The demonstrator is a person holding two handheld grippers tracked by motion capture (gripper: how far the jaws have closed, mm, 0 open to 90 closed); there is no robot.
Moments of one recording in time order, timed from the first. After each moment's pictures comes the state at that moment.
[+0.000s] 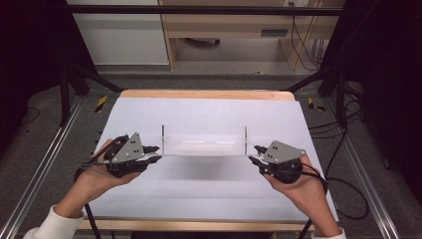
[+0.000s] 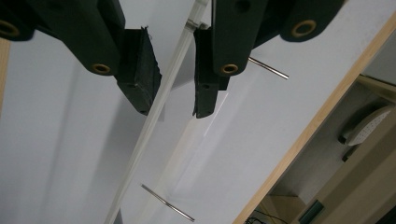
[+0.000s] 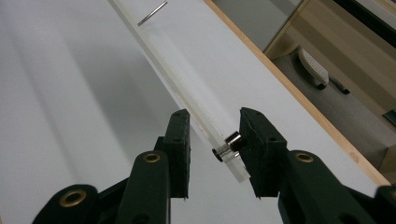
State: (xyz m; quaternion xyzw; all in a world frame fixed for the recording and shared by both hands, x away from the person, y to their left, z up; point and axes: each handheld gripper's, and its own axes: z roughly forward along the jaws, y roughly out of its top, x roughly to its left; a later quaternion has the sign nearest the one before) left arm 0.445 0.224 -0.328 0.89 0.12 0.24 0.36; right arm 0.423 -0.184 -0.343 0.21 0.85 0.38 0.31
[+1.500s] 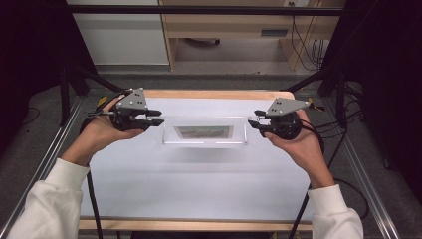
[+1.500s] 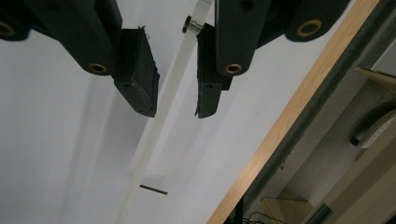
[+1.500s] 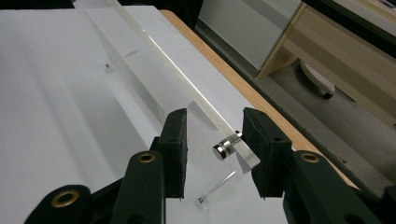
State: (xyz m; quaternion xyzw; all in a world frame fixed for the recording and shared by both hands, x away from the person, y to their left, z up) left arm 0.538 0.224 -0.279 0.90 0.12 0.20 0.36; right arm 0.509 -0.195 -0.303 0.23 0.83 0.42 0.28
